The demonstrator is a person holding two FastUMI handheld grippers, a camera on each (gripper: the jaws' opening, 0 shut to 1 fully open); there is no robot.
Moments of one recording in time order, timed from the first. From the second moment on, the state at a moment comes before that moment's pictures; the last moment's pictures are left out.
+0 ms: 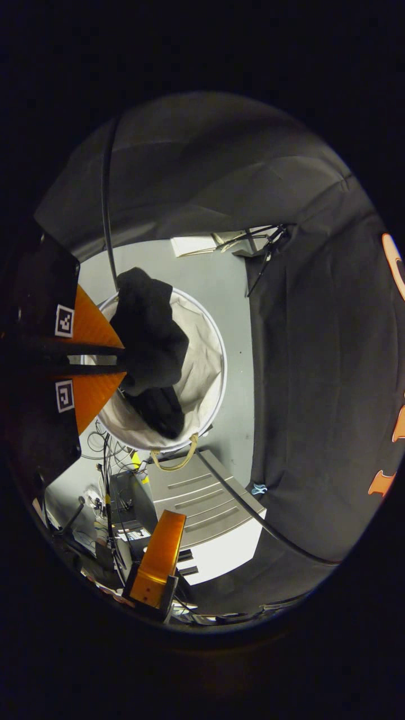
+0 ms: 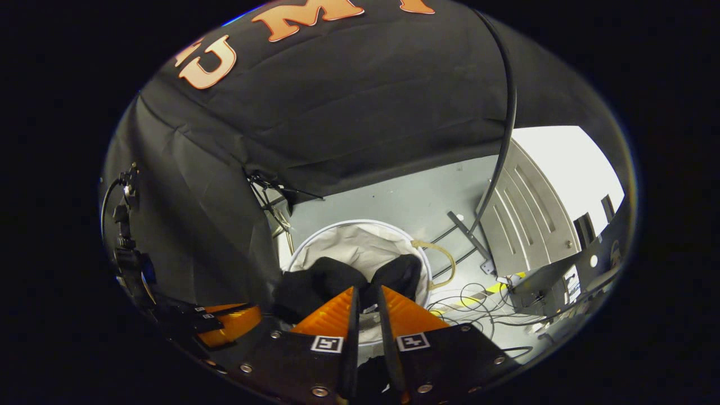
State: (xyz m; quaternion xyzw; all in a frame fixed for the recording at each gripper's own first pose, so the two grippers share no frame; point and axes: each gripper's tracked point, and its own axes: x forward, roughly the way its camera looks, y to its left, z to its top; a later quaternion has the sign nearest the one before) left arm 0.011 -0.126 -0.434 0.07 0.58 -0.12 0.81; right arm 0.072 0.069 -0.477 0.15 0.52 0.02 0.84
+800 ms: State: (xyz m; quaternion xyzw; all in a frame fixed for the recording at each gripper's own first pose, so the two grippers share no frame) left arm 0.012 -0.089 -0.365 0.06 0.50 -0.06 0.86; right arm 0.061 0.053 -0.393 0.09 0.45 0.01 0.89
